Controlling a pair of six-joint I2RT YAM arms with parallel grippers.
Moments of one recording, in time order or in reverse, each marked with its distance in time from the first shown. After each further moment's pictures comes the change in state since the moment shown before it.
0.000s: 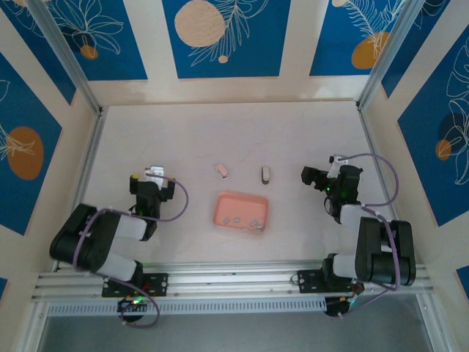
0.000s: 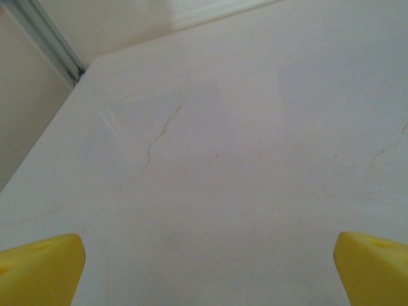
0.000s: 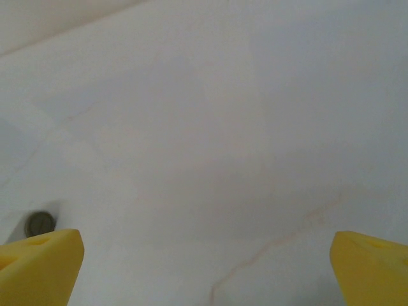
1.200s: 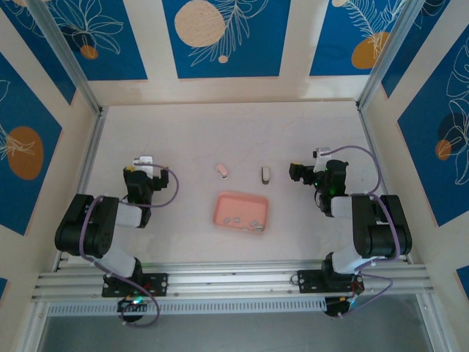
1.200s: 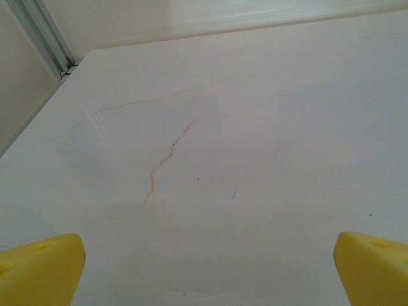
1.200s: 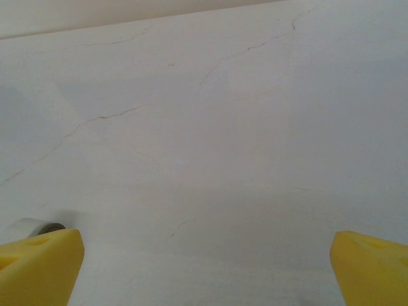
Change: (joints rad) left arm 0.166 0.047 0.119 -0.069 0.195 -0.087; right arm 0.115 0.179 0.049 0.195 0.026 -0.115
